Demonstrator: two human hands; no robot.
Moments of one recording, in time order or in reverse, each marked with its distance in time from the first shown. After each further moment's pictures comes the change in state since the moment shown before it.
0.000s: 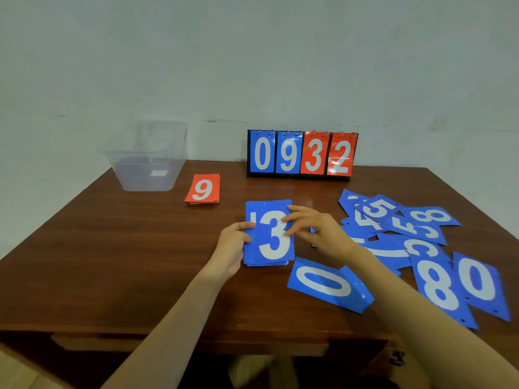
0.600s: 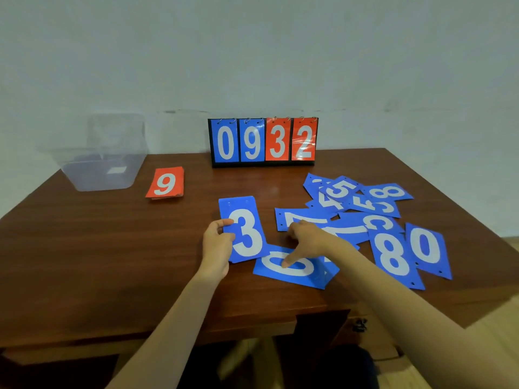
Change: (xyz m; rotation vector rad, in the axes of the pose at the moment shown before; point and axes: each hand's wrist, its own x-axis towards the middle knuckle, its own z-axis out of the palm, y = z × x) left_hand -0.004 -0.040 0.039 0.064 0.105 0.145; right_hand -0.045 0.007 -0.012 -0.322 -0.471 0.716
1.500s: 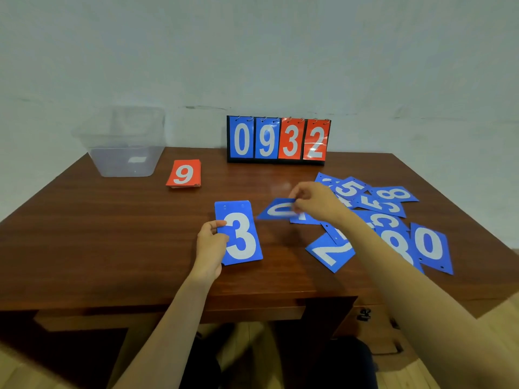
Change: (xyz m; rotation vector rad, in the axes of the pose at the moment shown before) left_hand -0.019 -0.003 -0.056 0.045 0.054 -0.033; right_hand -0.032 -0.046 -0.042 0.450 0.409 -0.131
